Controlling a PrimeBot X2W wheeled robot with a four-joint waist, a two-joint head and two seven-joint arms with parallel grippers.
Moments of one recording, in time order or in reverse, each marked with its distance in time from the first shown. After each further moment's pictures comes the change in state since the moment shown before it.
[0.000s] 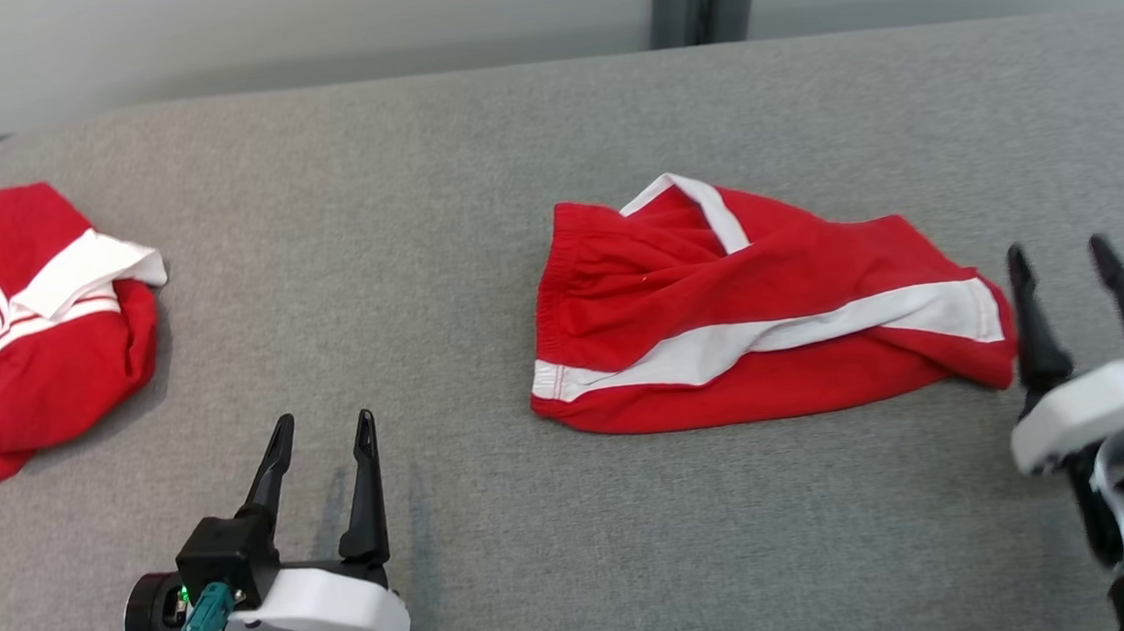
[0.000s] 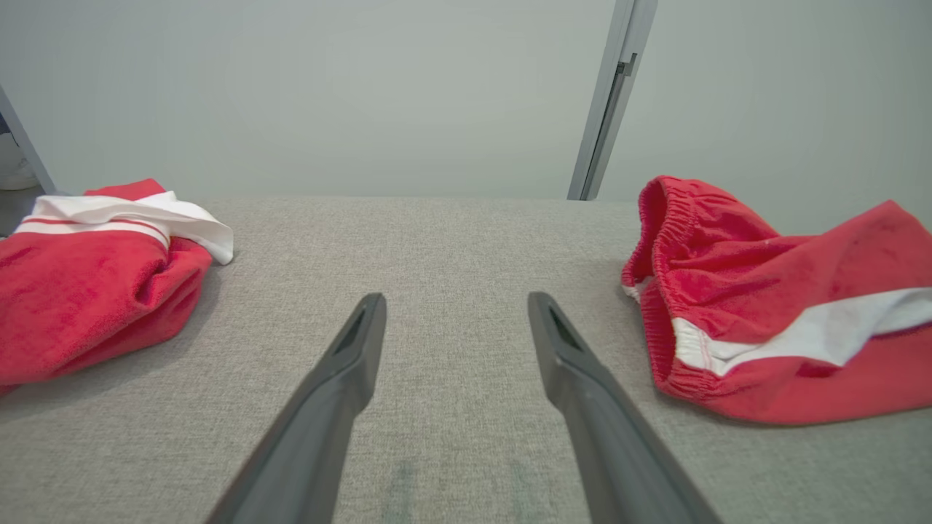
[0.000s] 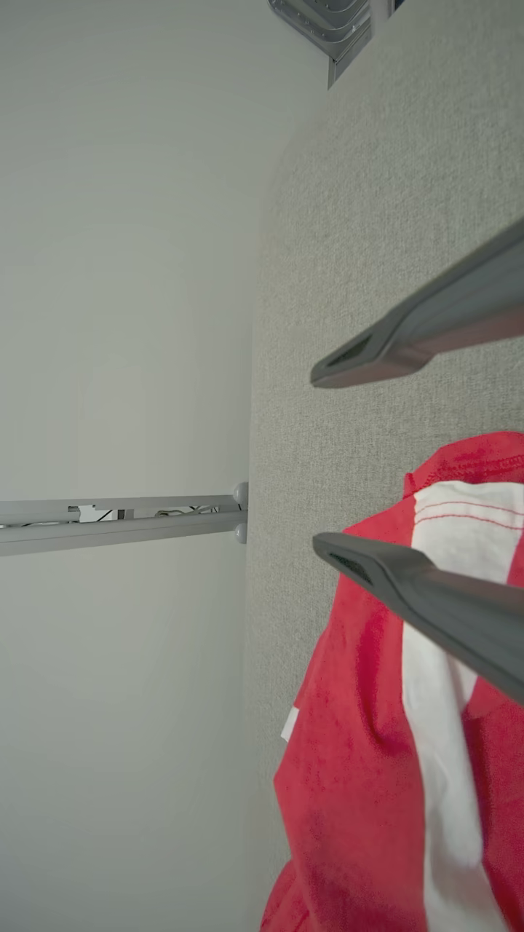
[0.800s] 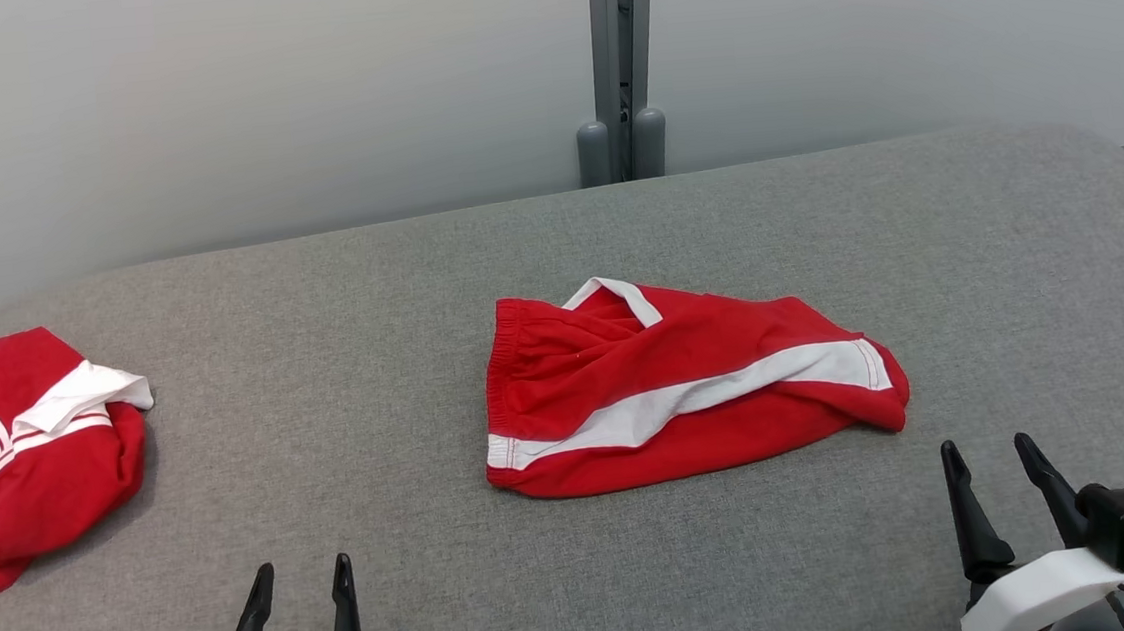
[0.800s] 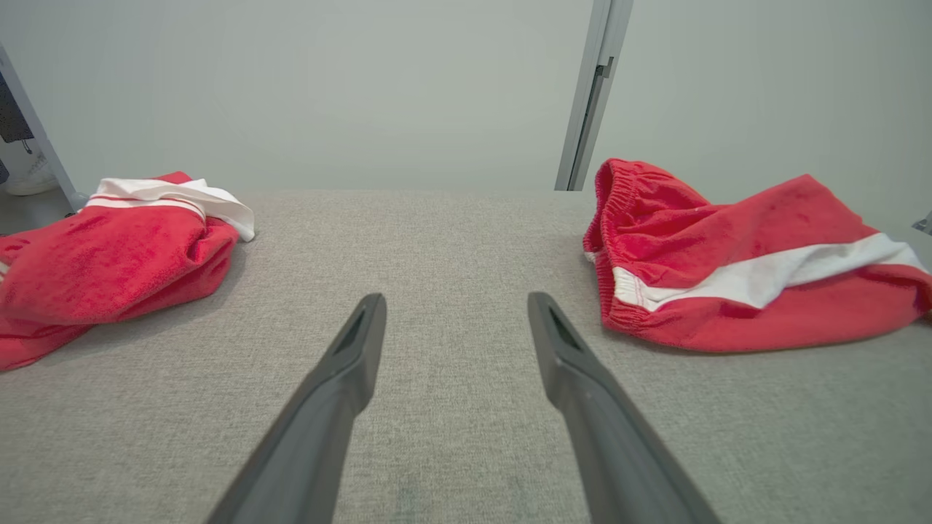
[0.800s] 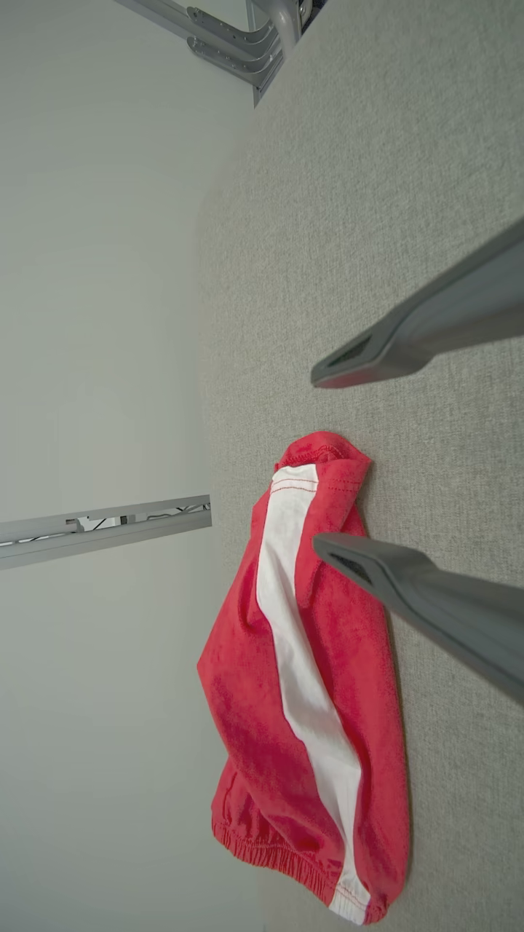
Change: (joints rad) left arm 0.205 0.000 0.071 -0.008 0.022 0.007 0.000; right arm 0.302 0.089 0.053 -0.108 0.049 0.000 0.000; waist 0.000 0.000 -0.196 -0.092
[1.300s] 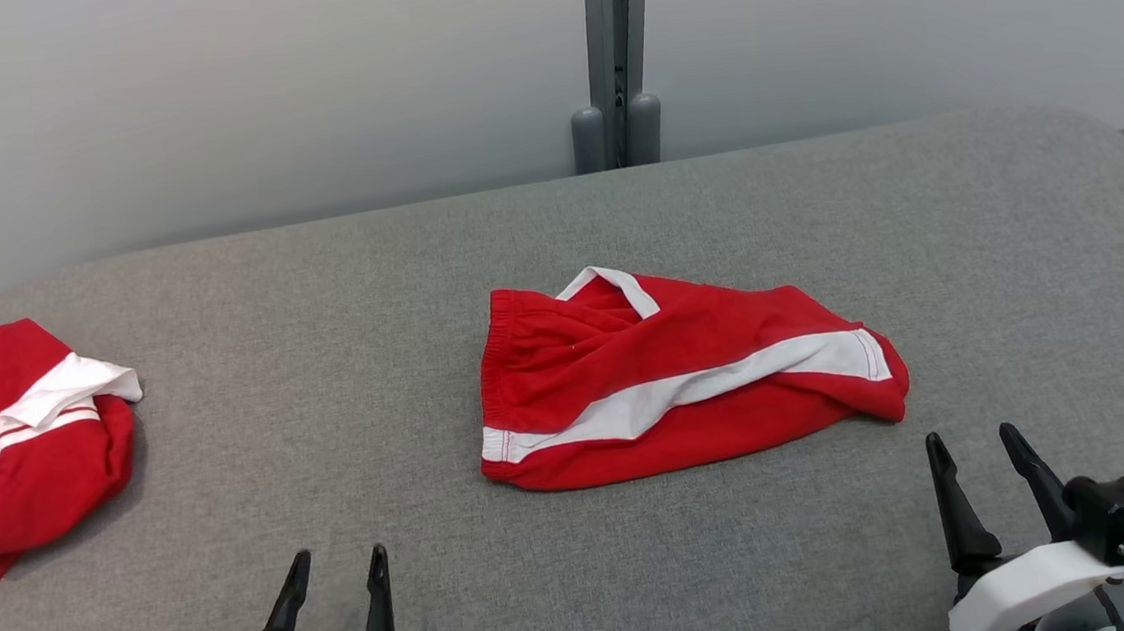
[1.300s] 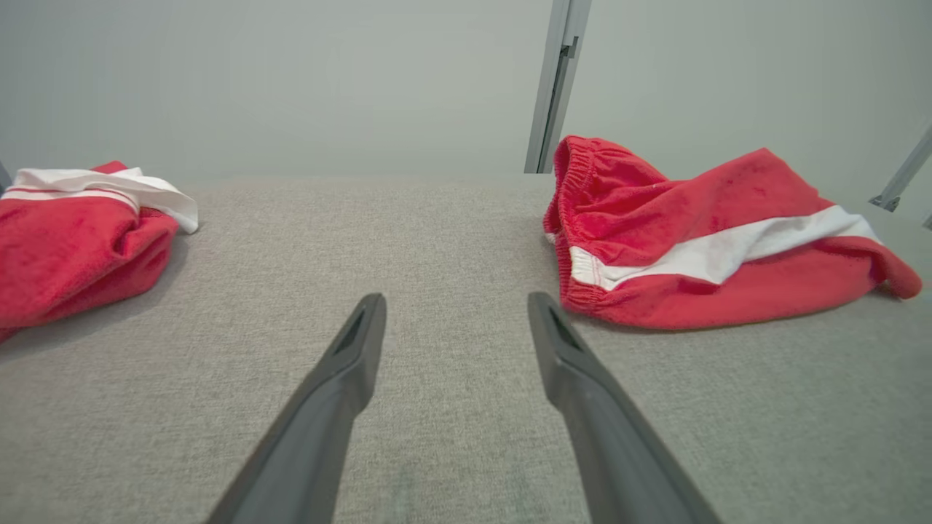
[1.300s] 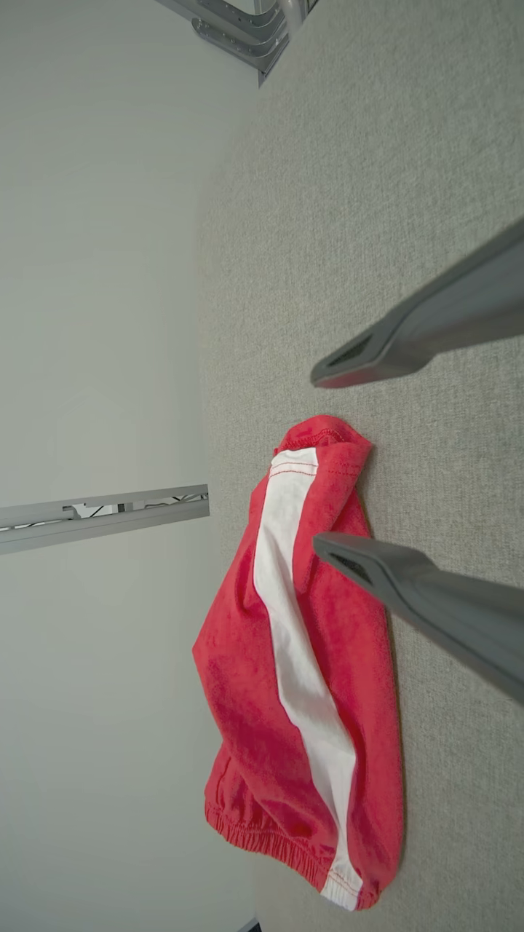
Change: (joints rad) left arm 0.001 0.000 -0.055 0.008 -0.002 -0.004 0.000; right arm 0.005 0.001 0.027 -0.023 0.002 0.000 0.000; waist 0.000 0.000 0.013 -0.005
